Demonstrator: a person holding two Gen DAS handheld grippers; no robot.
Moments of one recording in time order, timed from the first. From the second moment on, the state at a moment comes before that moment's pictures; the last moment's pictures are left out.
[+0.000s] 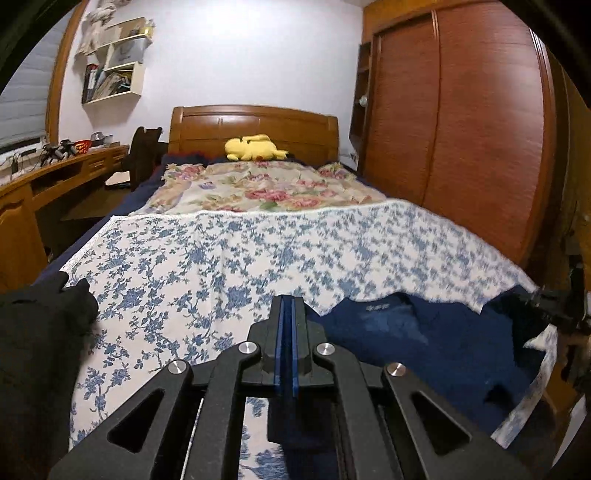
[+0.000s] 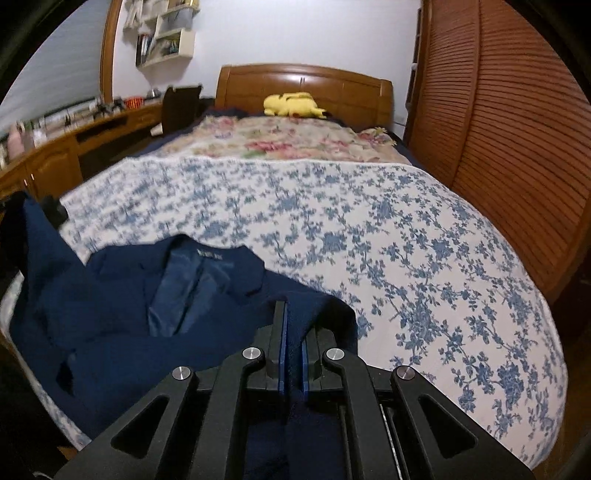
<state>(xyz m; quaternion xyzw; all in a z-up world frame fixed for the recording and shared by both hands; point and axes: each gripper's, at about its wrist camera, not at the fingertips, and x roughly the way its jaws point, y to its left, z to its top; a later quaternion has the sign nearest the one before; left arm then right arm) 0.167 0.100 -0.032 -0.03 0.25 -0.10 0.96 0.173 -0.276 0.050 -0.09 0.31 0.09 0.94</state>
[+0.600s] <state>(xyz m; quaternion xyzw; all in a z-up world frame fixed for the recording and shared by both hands) 0.142 0.102 -0.046 -0.02 0.27 -0.15 0.95 0.182 -0.232 0.052 -0.10 0.33 0.08 0.94</state>
